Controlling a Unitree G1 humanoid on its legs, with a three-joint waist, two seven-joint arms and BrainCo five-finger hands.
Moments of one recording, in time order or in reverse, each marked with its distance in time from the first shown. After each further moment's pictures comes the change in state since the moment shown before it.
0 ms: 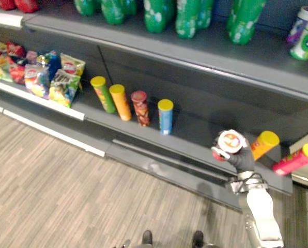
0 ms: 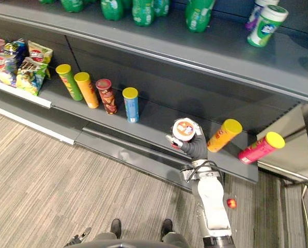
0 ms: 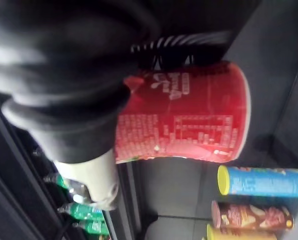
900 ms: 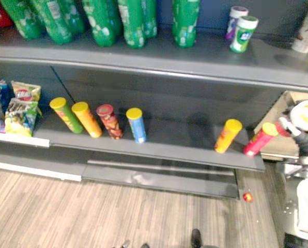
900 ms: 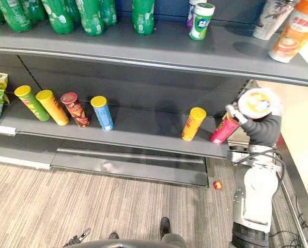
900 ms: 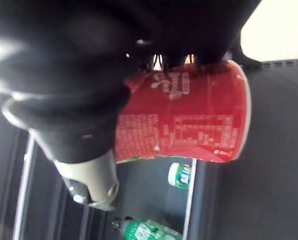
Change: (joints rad) left arm -0.007 0.002 0.032 0.016 0.068 0.014 0.008; right arm -0.109 -0.130 -0.402 -0.189 0.086 0.006 -0.068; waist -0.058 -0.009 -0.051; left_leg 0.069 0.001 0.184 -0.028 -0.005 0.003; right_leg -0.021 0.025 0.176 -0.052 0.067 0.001
